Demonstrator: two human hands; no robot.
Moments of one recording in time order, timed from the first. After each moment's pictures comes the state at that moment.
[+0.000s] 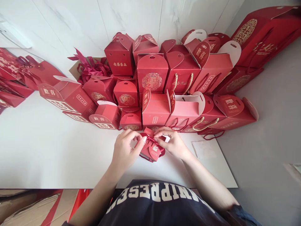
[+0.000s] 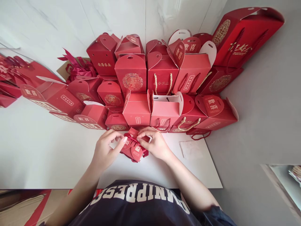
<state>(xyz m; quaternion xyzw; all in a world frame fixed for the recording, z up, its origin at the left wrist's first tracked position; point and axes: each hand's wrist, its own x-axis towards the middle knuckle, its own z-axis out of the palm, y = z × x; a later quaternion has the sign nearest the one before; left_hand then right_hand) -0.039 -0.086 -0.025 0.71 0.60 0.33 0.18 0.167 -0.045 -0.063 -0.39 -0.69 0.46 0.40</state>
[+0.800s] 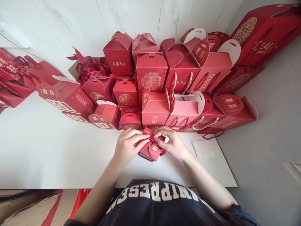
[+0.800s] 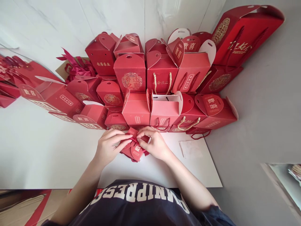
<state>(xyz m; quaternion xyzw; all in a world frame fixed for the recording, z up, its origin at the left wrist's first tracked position) -0.049 -0.070 -0.050 0.80 0.46 0.38 0.09 0.168 -0.047 -0.057 -0.39 -0.71 0.44 0.38</state>
